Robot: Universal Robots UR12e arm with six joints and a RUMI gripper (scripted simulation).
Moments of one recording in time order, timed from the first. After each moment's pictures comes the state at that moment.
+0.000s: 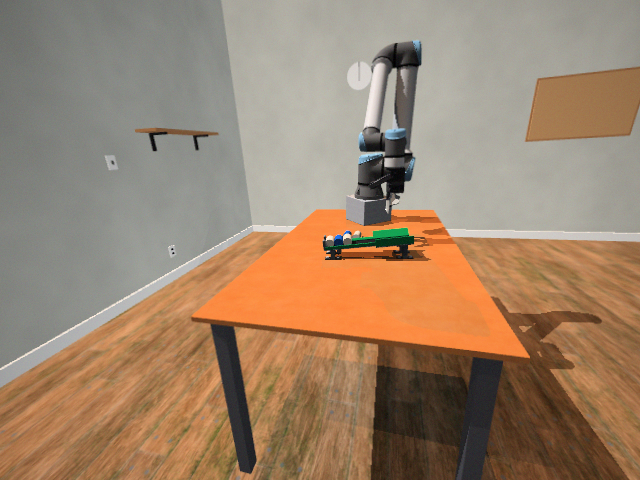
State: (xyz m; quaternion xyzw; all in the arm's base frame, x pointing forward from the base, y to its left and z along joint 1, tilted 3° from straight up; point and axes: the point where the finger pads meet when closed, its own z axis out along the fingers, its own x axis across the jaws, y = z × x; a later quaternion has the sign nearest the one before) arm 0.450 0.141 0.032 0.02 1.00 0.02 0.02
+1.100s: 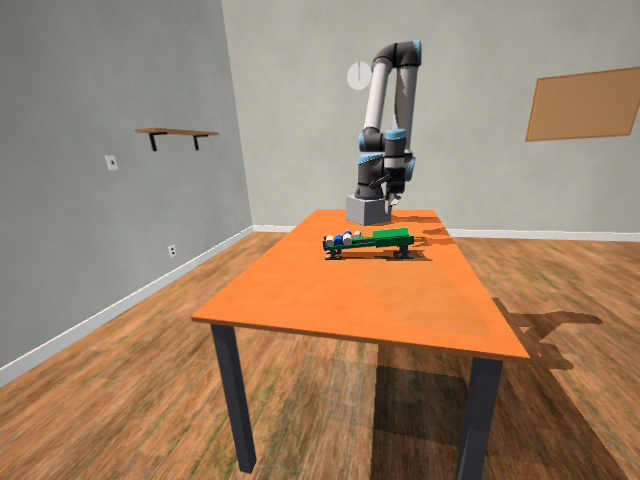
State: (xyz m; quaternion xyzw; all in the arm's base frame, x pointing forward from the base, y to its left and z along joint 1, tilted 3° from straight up) arm 0.447 0.142 0.030 0.06 1.00 0.02 0.02
